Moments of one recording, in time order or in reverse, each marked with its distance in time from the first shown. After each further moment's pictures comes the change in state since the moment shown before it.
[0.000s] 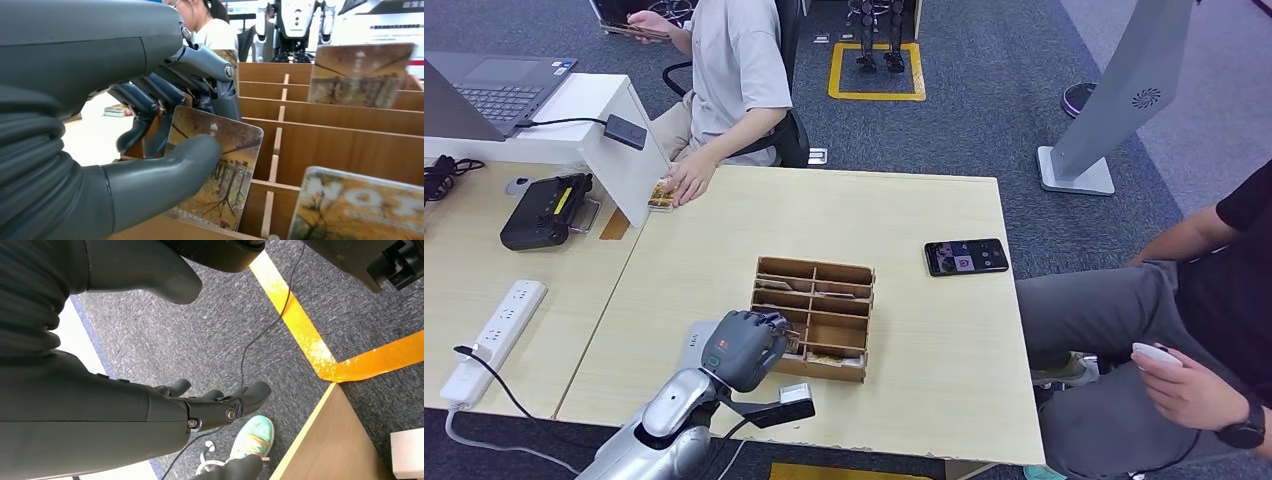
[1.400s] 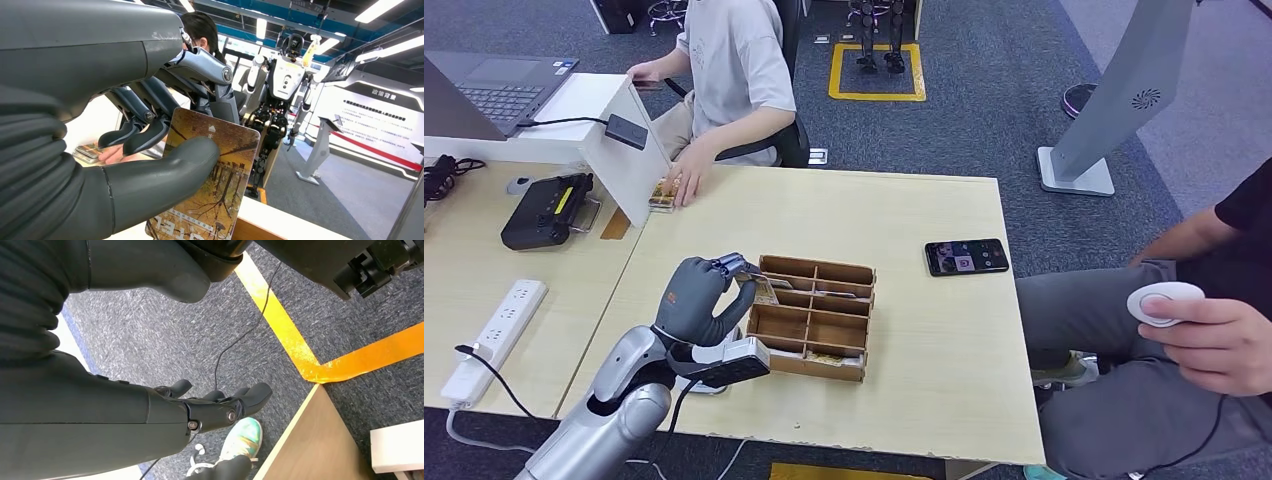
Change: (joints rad) left arm -0.034 0.095 0.115 -0.268 0.241 -0.038 -0.124; right arm -0.004 -0.001 0.024 -0.005 -0.029 -0.012 -0.026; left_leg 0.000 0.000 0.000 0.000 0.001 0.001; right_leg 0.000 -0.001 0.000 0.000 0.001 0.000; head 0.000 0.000
